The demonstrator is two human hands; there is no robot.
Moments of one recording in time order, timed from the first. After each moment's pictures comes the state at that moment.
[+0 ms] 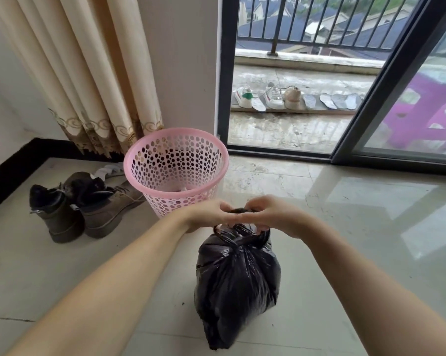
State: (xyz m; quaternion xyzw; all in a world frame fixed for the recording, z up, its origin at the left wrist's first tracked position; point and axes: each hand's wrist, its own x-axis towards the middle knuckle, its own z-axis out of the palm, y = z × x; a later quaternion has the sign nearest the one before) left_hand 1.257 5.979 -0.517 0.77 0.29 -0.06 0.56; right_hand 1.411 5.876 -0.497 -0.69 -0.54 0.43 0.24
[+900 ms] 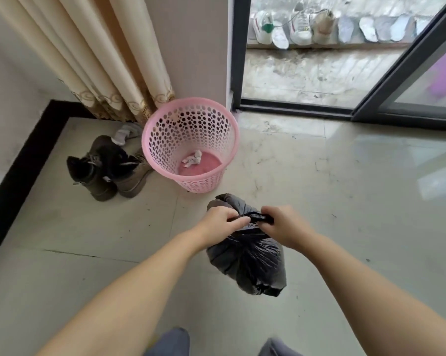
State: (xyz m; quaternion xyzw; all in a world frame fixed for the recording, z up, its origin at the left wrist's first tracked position) left_hand 1.233 5.930 -0.475 0.77 0.40 -0.04 0.49; right_hand 1.399 5.841 -0.465 -0.75 -0.56 0.33 0.11
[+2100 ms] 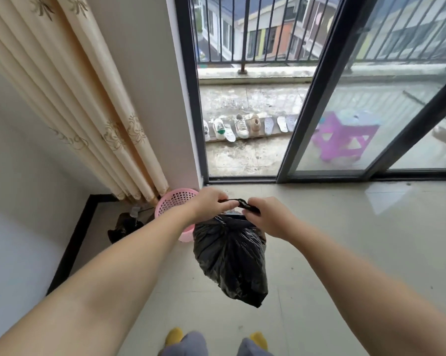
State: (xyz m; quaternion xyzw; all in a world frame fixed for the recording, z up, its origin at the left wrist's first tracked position) left_hand 1.279 5.863 0.053 0.89 0.29 -0.04 0.34; right_hand 1.418 5.724 0.051 -0.76 -0.59 0.20 0.20
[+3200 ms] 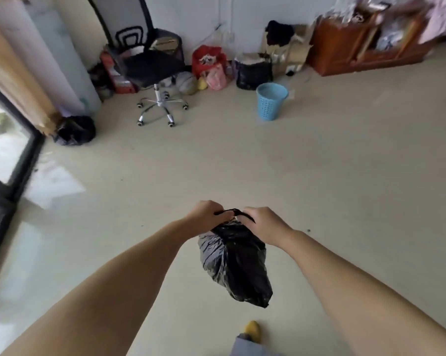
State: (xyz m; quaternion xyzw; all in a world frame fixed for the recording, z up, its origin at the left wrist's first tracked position) left_hand 1.238 5.209 0.032 0.81 -0.48 -0.29 0.16; right_hand 1.085 5.098 0.026 -0.90 0.25 0.03 0.36
